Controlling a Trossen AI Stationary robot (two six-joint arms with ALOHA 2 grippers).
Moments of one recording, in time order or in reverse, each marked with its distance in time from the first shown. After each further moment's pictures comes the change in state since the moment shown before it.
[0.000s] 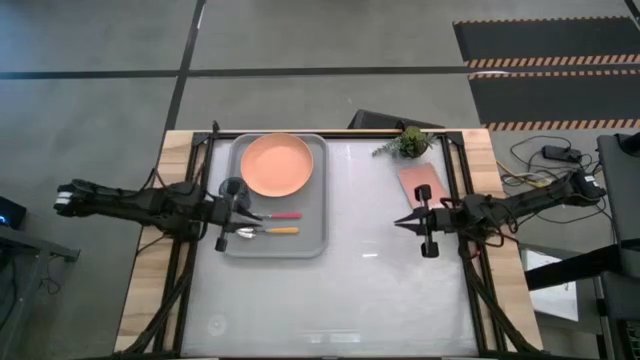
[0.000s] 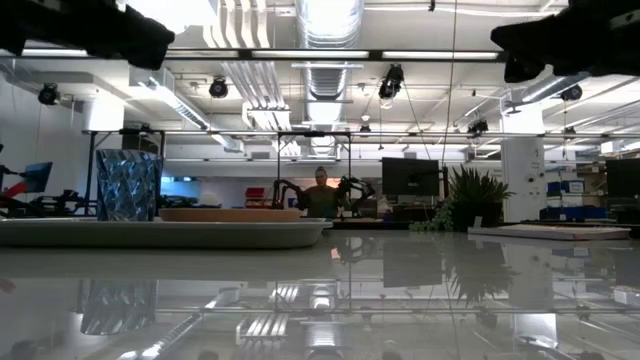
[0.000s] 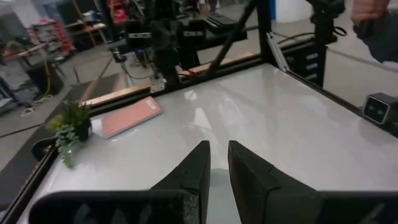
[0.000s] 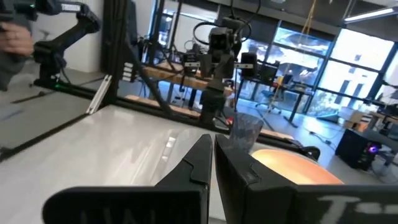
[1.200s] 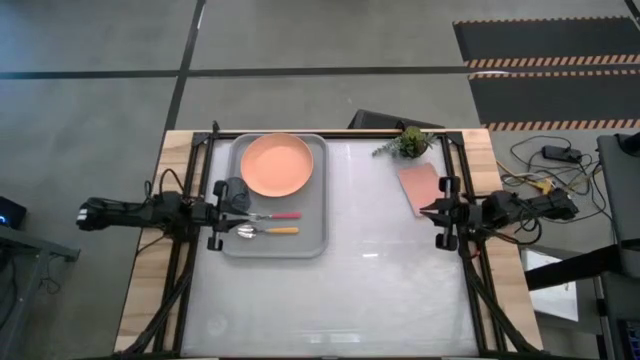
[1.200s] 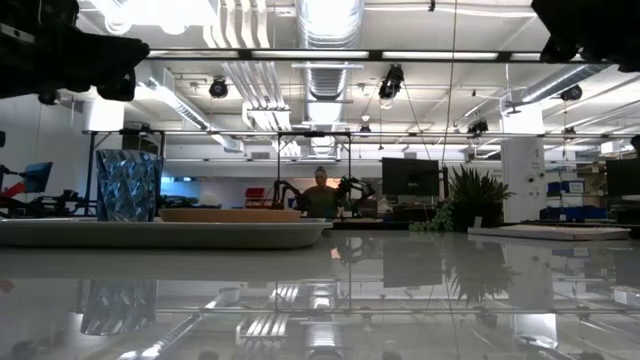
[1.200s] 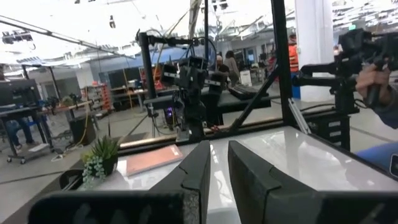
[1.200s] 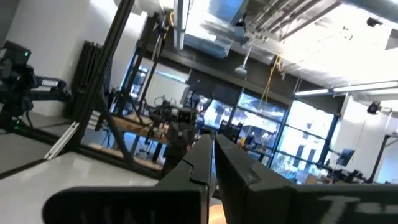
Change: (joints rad) left arm 0.018 -0.460 -0.389 0.226 -0.056 -0.089; right arm -0.003 -0.557 -0.114 -0.157 0.026 -0.176
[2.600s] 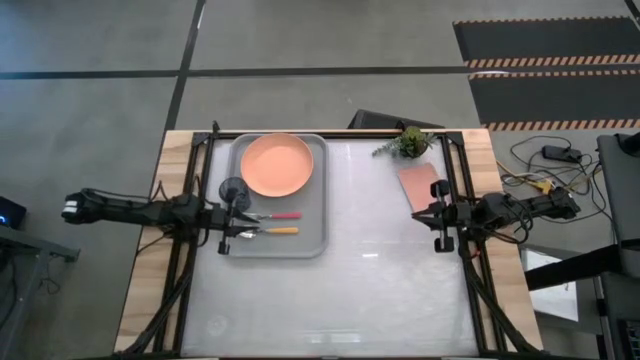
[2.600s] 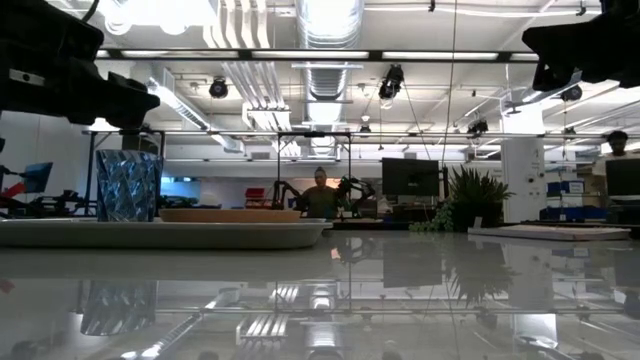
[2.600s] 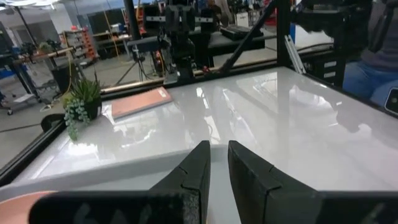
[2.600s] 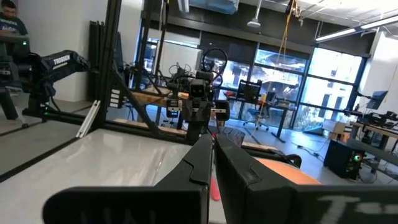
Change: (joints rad) left arm 0.000 0.255 -0.002 0.000 0.002 0.001; right arm 0.003 0.015 0.014 -0.175 0.026 0.203
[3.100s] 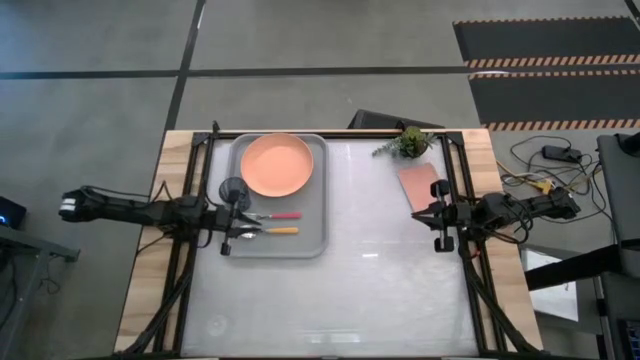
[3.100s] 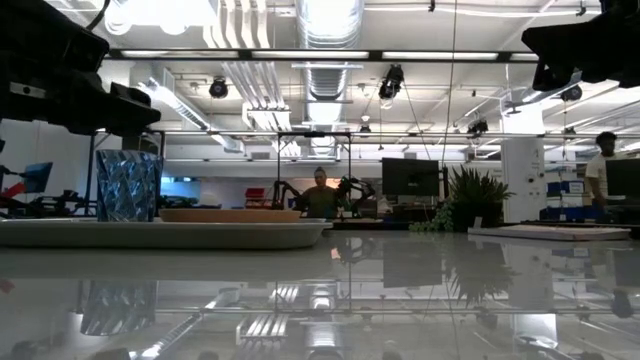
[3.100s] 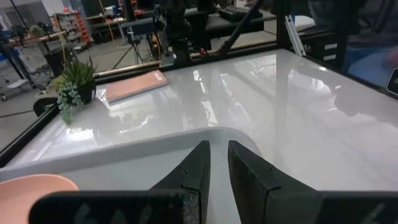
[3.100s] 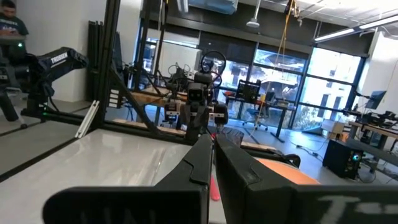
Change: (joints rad) left arm 0.000 0.070 0.000 0.000 0.000 0.000; right arm 0.000 0.000 0.001 0.000 0.001 0.000
